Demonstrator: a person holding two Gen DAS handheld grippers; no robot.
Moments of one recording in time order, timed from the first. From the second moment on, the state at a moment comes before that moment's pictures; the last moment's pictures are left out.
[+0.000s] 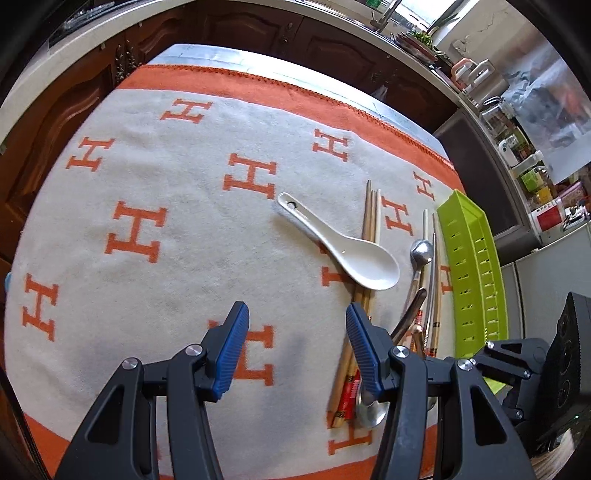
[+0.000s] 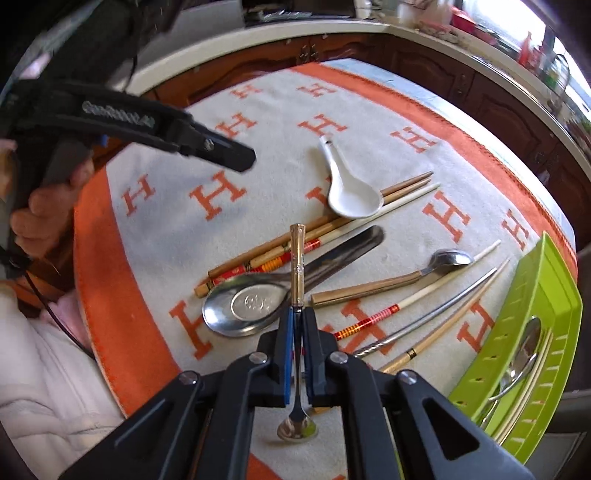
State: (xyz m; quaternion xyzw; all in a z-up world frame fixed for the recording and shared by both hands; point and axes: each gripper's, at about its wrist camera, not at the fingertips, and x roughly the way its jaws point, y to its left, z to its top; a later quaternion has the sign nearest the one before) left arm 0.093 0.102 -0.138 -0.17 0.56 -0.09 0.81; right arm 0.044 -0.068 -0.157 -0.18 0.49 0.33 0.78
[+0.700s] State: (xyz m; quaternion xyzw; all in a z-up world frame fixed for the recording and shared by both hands) left arm 0.164 0.041 -0.173 -0.22 0.59 -0.07 0.77; right arm 0.069 -0.134 -0.137 0.05 0.47 0.28 0.84
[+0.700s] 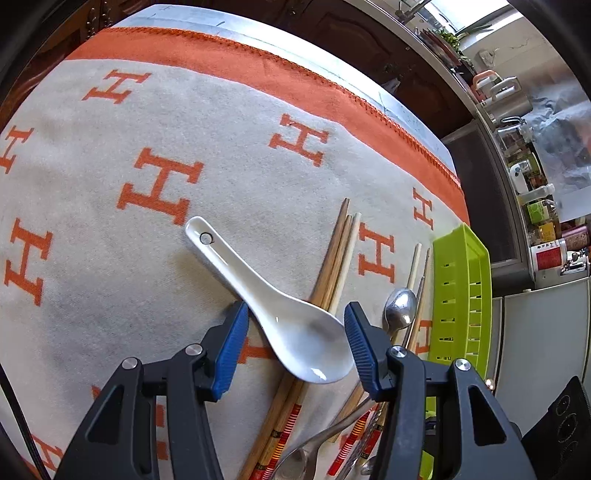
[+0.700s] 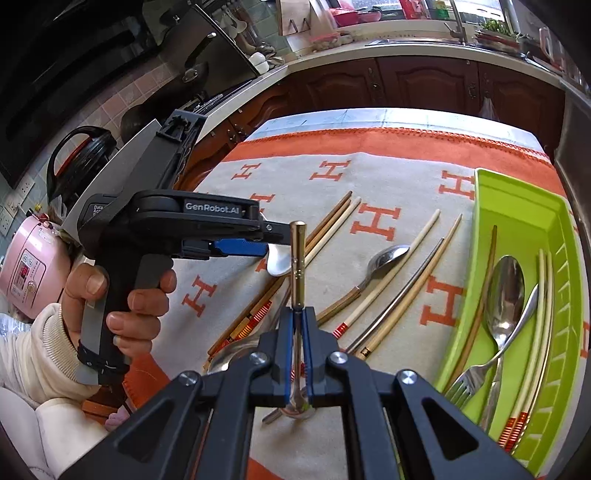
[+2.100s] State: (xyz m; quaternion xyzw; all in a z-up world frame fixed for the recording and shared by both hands) left arm 0.147 0.018 -0.136 -0.08 0.55 -0.12 0.82; right arm 0.062 -0.182 -0.146 0.15 0.45 0.24 0.84
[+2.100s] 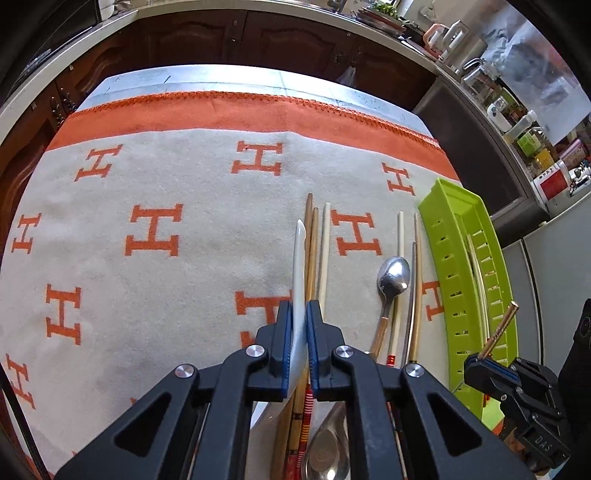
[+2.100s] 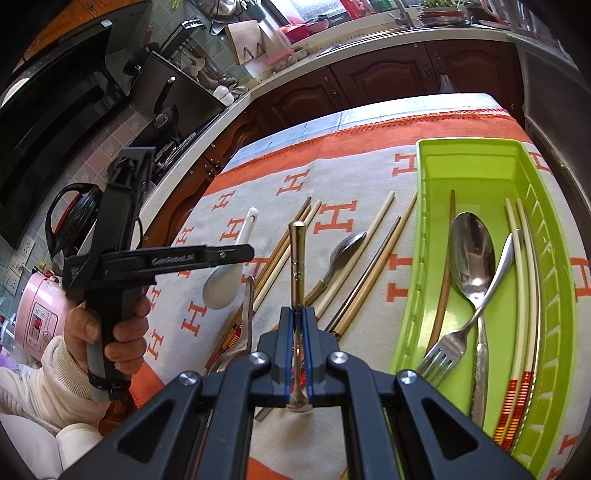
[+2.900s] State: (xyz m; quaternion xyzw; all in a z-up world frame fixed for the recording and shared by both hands) left arm 0.105 -0.156 -0.083 -0.06 0.55 -0.29 0.78; right arm 0.023 -0.293 -0.109 0.23 0.47 0.05 0.85
